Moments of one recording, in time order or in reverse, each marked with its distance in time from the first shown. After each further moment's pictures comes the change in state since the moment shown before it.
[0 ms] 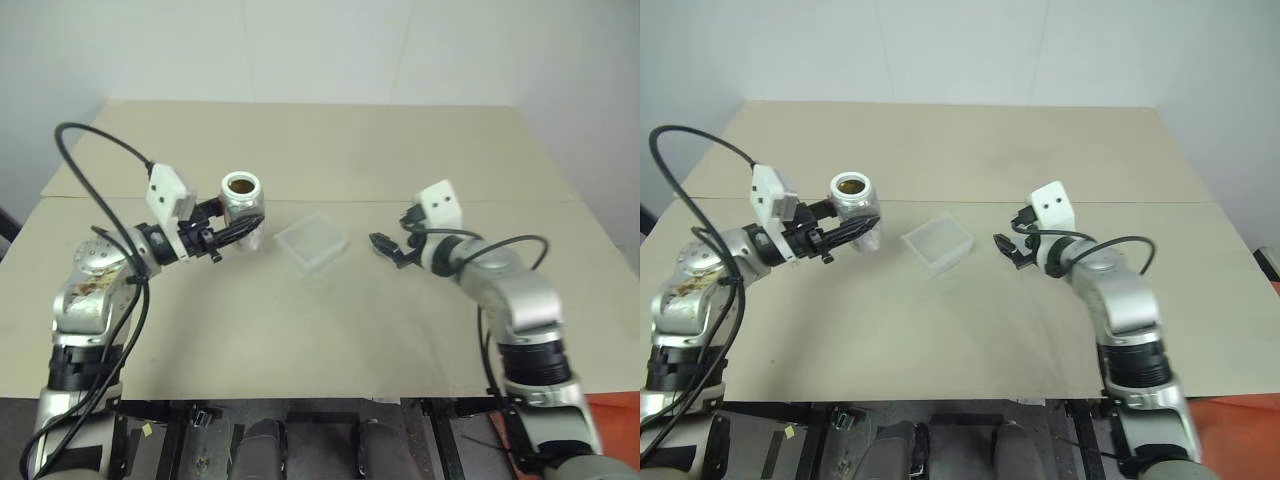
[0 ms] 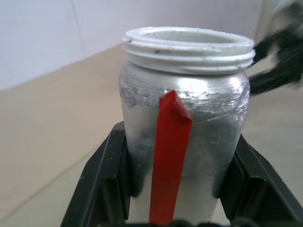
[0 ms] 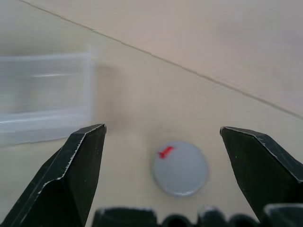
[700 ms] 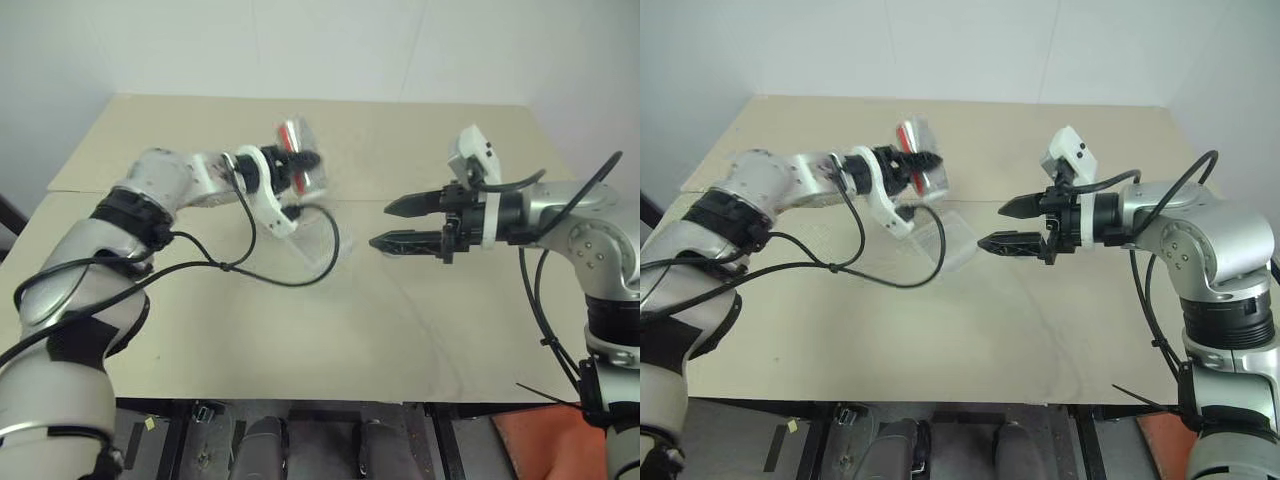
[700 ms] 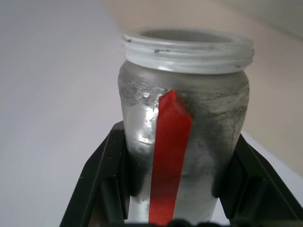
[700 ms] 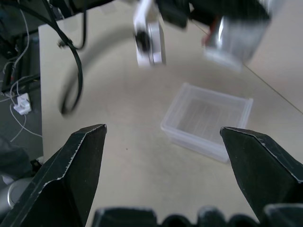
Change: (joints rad) left arm -0.819 0.004 -0.992 0.773 1.745 -0.984 1.149; right arm -0.242 -0.251 0.008 0.043 0.324 0.137 0.471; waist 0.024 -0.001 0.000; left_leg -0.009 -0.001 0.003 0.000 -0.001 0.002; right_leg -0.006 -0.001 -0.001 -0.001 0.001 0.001
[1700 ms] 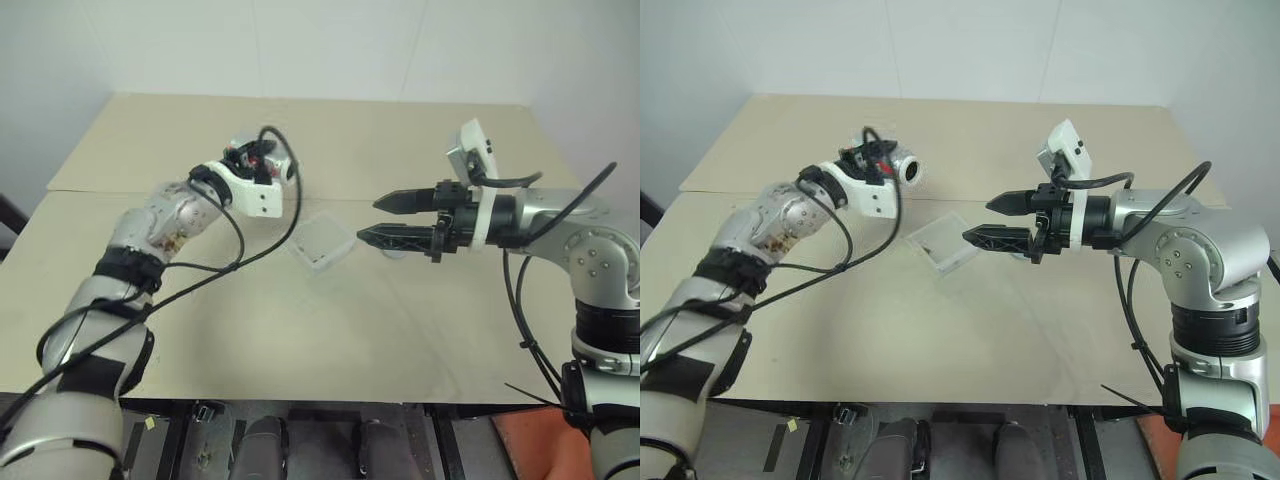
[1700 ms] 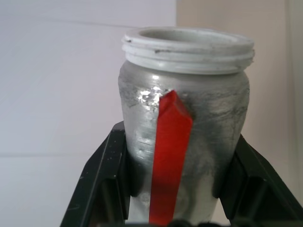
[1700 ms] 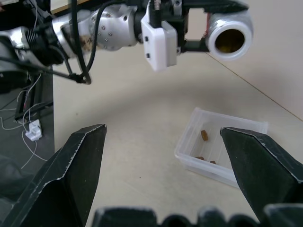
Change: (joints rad) left arm 0.461 -0.055 0.591 -0.171 -0.944 0.224 -0.536; right arm 0.044 0.077 -0.074 -0.052 0.129 0.037 -0.149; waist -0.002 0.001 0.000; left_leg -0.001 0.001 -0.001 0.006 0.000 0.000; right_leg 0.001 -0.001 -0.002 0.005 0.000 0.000
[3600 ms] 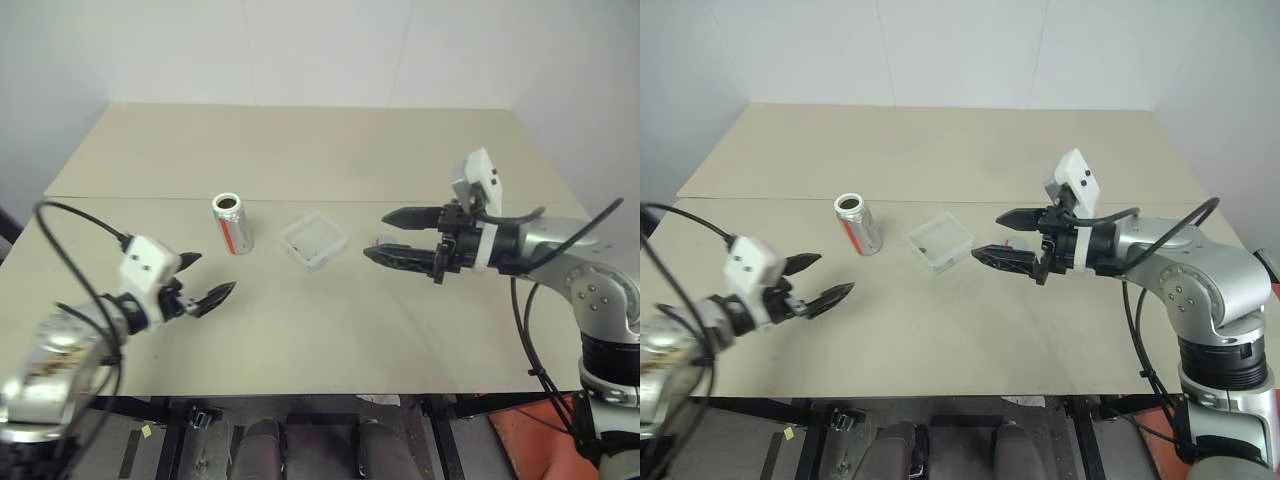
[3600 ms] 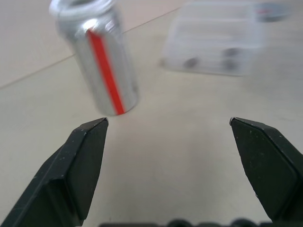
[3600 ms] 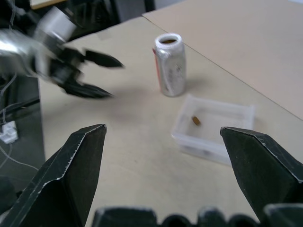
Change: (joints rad) left arm 0.869 0.215 0.685 -1.051 -0.981 1.066 -0.545; right arm 0.194 -0.058 -0.021 -0.110 -0.034 -0.117 -0.019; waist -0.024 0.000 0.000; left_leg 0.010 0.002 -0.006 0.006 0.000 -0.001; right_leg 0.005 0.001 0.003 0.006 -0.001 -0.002
